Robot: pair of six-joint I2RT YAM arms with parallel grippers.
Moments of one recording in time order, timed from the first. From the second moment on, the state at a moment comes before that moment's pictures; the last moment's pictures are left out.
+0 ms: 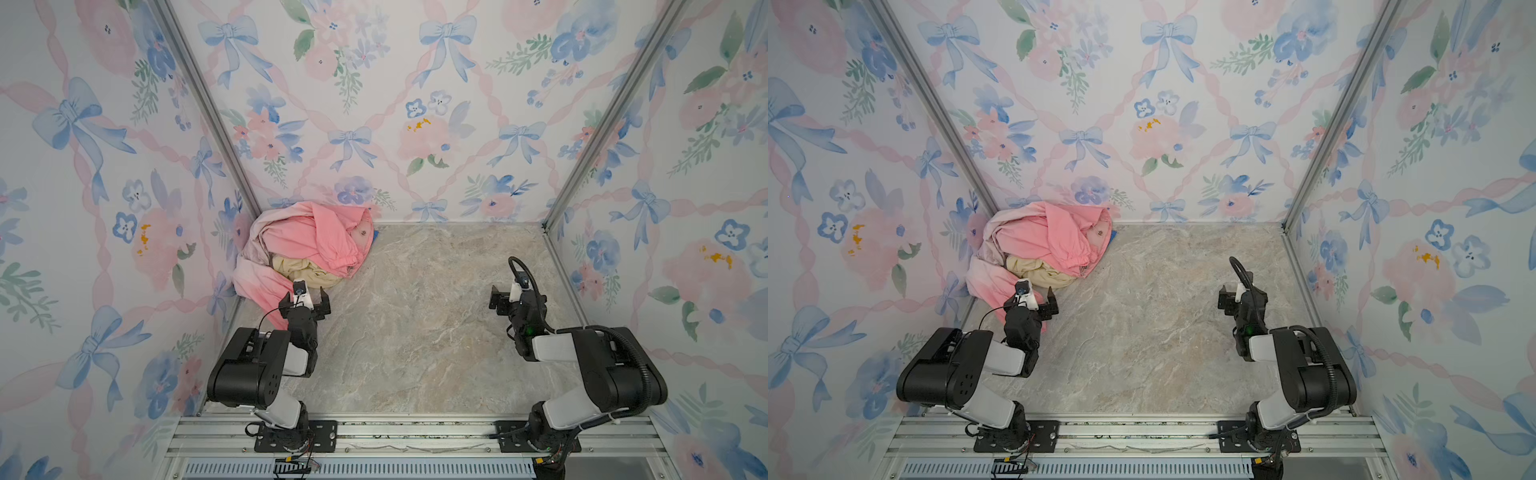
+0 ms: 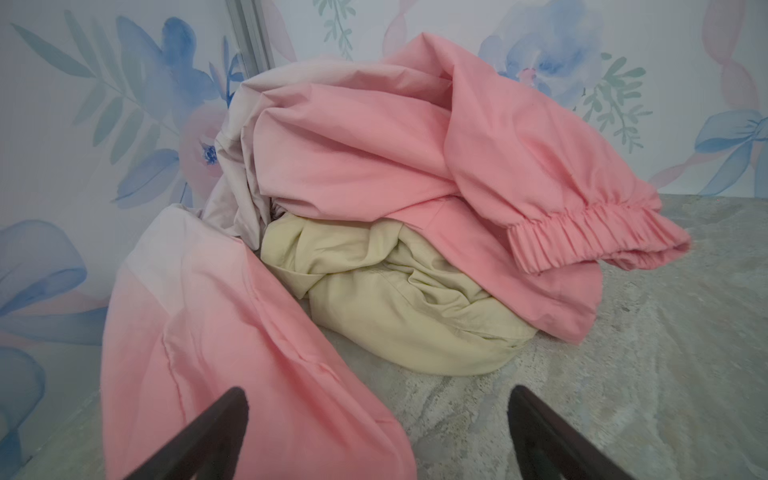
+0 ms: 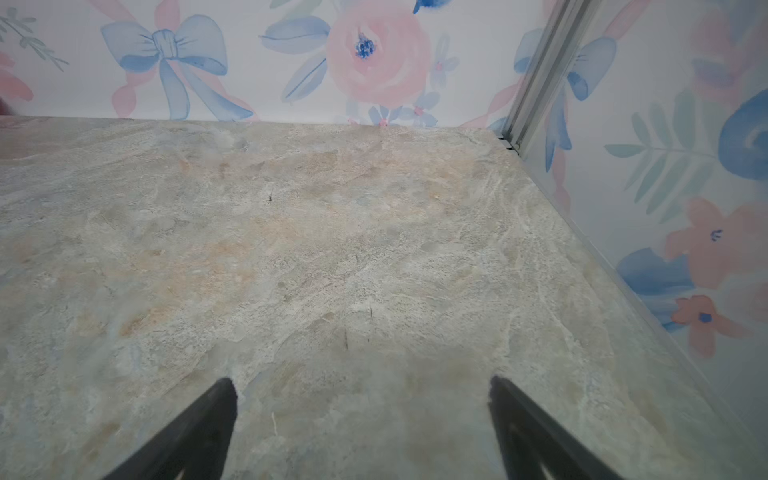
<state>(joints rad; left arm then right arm) -0.08 1.57 0.22 1.18 -0.31 0.01 0.08 1.55 0.37 0.84 0.18 -0.01</state>
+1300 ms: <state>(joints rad) -0.27 1.36 0.36 0.89 -0.57 0.06 0.51 1.13 0.58 0.40 0.42 -0.05</state>
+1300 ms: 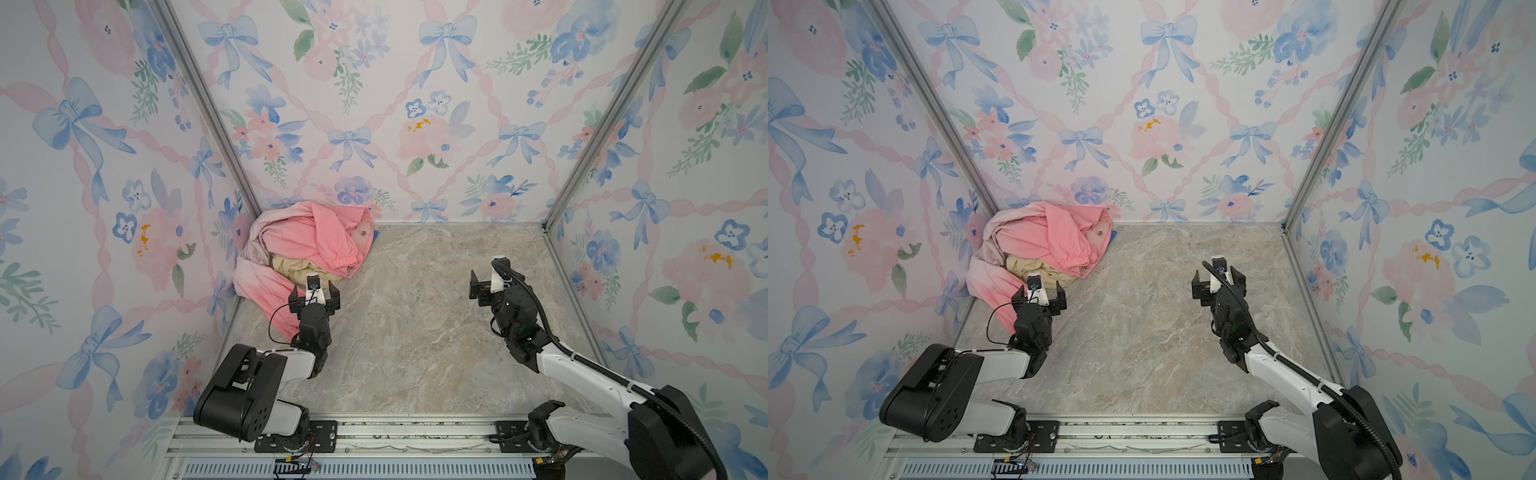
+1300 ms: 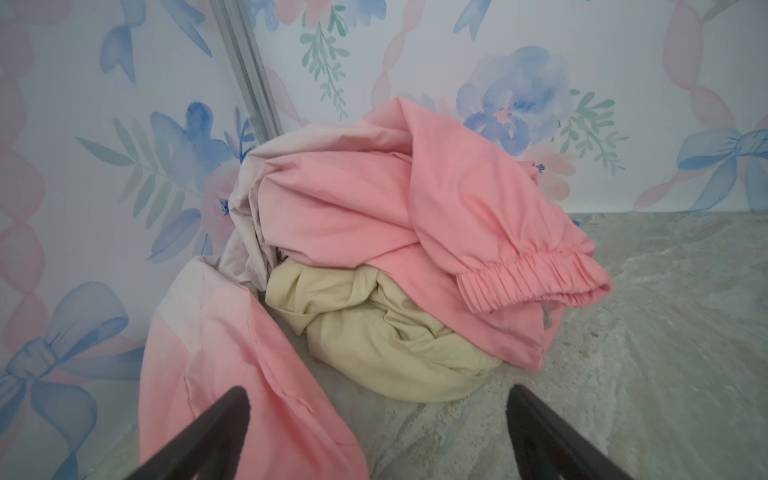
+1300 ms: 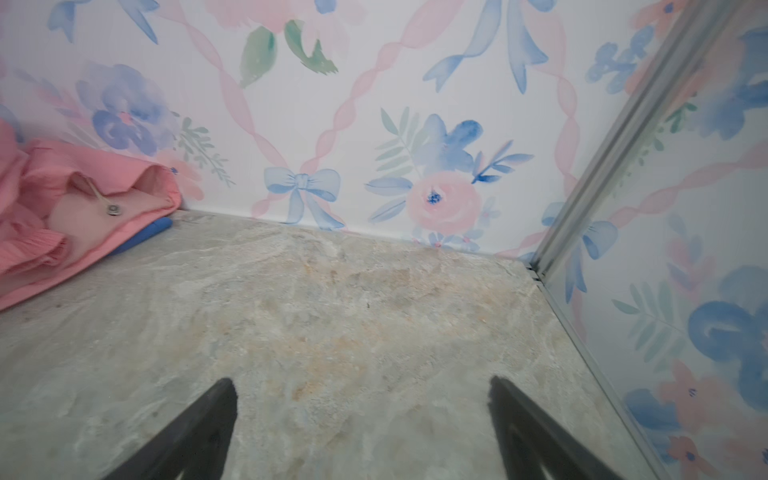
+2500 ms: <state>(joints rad) 0.02 1.78 1.06 -0.13 0.01 -0.49 1.05 1.50 0.70 0.45 0.28 -0.04</state>
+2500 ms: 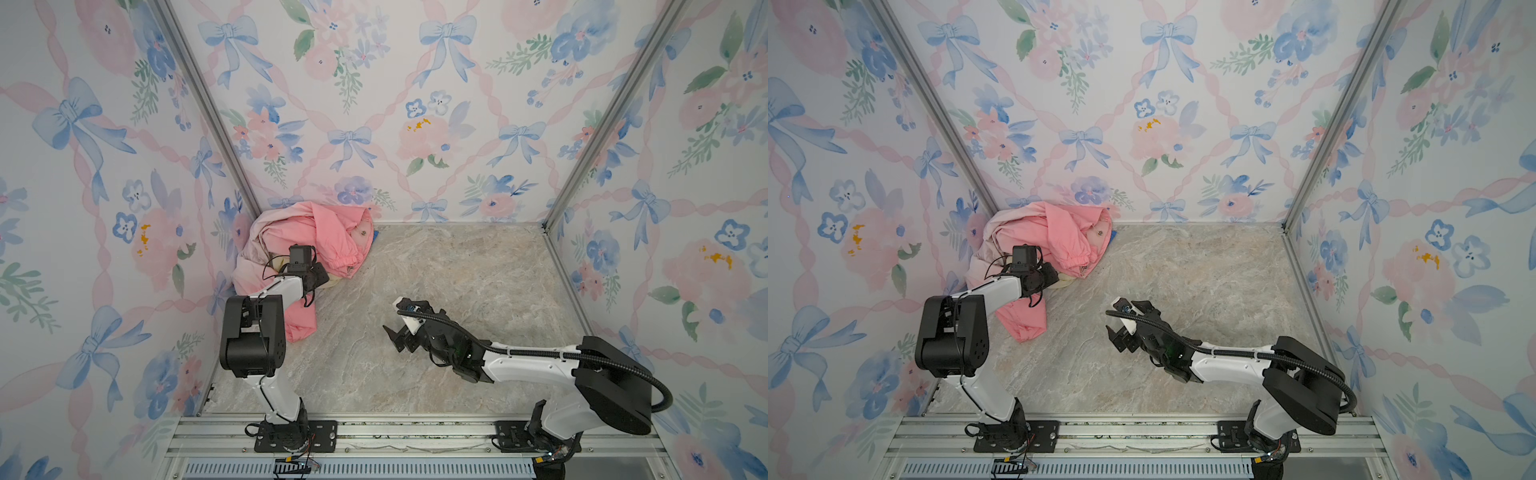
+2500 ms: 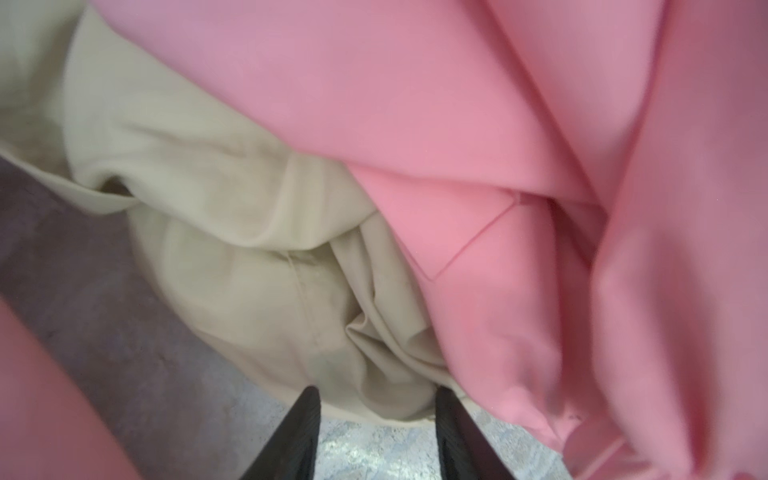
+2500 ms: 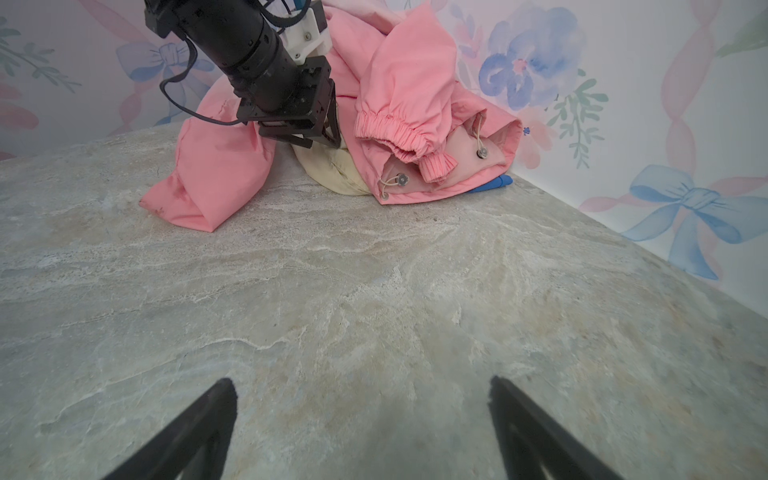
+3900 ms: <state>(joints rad) 0.17 1.63 1.48 -0.19 -0.01 -0.50 0.68 1.37 0.67 0.34 0.23 0.17</state>
